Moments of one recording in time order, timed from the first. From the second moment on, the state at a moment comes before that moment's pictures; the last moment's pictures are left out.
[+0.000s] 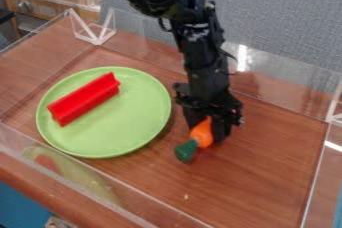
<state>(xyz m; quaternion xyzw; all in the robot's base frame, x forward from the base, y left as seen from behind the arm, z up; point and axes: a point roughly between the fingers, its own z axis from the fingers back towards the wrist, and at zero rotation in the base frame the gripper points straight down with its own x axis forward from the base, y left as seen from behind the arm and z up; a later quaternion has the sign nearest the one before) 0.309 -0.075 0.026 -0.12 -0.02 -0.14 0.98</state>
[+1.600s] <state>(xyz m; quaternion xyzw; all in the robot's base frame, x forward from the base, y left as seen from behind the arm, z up) 0.312 -0.074 0.028 -0.13 0.00 -0.15 0.98</state>
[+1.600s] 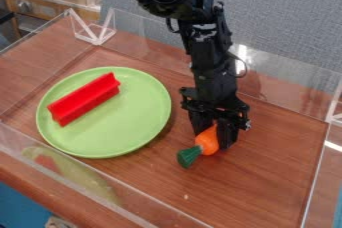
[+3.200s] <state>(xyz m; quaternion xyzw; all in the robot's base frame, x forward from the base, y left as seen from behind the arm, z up) 0.276 0.047 0.041 -0.15 -0.05 0.02 0.99</state>
